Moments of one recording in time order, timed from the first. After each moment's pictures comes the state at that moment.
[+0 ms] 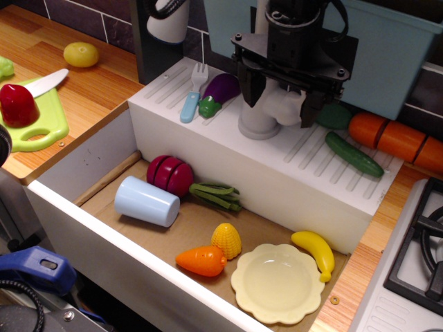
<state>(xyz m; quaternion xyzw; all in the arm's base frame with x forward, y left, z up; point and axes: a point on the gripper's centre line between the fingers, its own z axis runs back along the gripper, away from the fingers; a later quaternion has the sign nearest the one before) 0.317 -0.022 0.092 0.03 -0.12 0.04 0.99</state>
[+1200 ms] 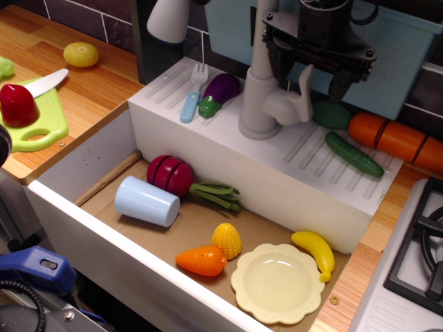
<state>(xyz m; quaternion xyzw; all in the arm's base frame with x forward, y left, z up) 0.357 -0.034 0.101 0.04 -0.17 0.02 0.98</state>
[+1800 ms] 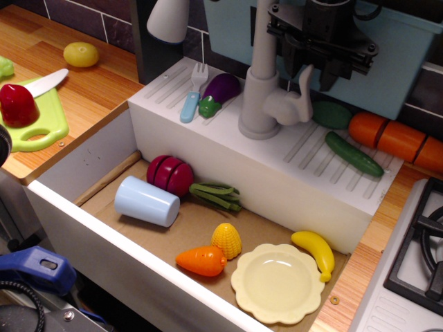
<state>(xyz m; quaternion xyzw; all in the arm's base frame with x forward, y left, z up) 0.368 -0.031 0.100 0.06 -0.18 0.02 0.98</state>
